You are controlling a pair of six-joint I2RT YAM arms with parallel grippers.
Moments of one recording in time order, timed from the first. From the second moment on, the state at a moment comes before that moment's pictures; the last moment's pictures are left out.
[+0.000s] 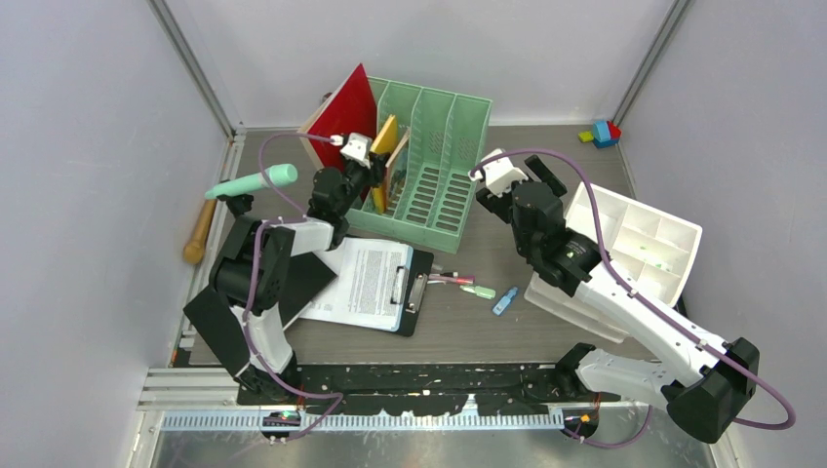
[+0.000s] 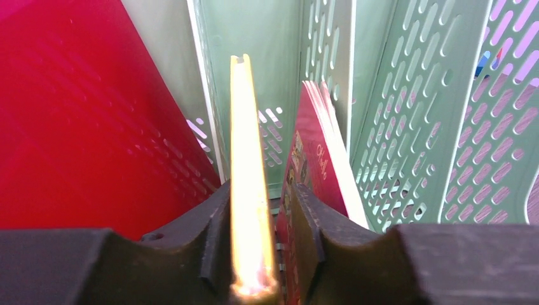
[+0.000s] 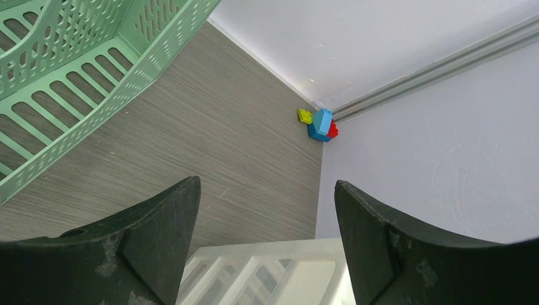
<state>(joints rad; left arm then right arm) -0.35 1.85 0.94 1.06 0.15 0.01 0.67 1.06 0.97 -0.16 0.67 -0.58</state>
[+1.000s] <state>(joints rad) -0.38 1.84 1.06 0.91 0.04 -0.01 0.67 1.12 0.96 -0.17 0.67 -0.56</state>
